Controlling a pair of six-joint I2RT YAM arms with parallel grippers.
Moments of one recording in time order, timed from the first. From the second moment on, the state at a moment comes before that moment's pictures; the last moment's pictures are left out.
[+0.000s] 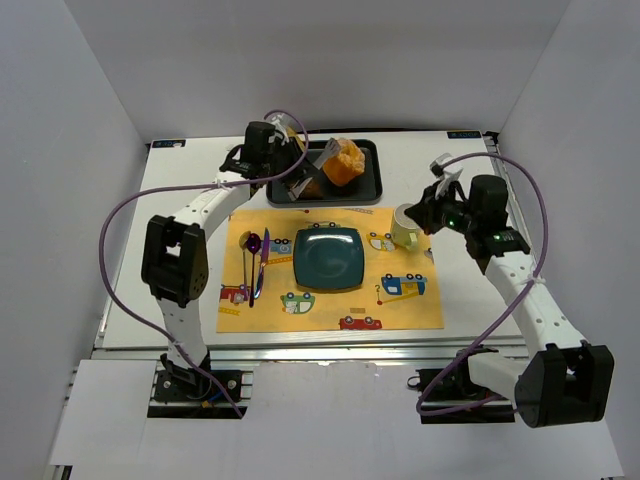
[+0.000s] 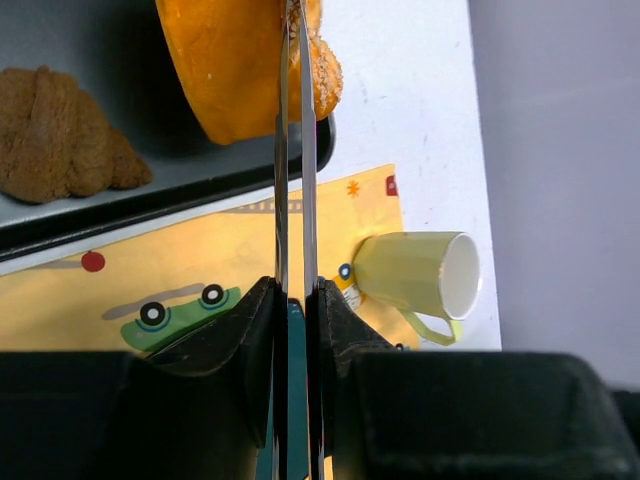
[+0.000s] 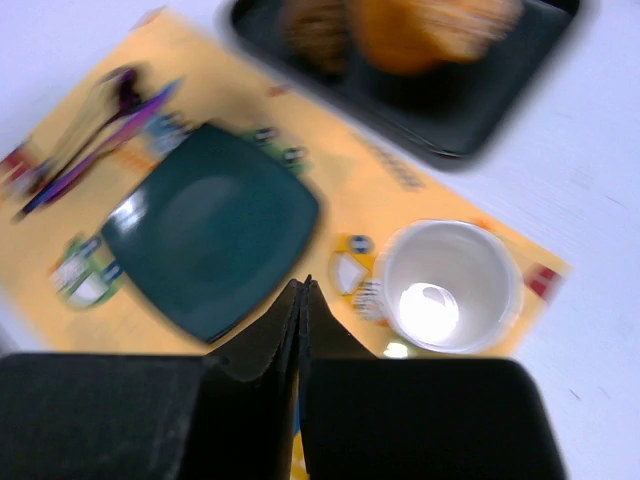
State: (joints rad) left arm -0.36 1.95 1.61 -0.20 0.39 -0.65; right arm 0.14 1.12 0.89 -0.21 -0.71 -0.16
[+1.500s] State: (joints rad) left arm -0.36 0.92 0.59 -0.07 0.58 -0.82; right arm 0.11 1.25 0.99 -0.41 -1.05 -0.56
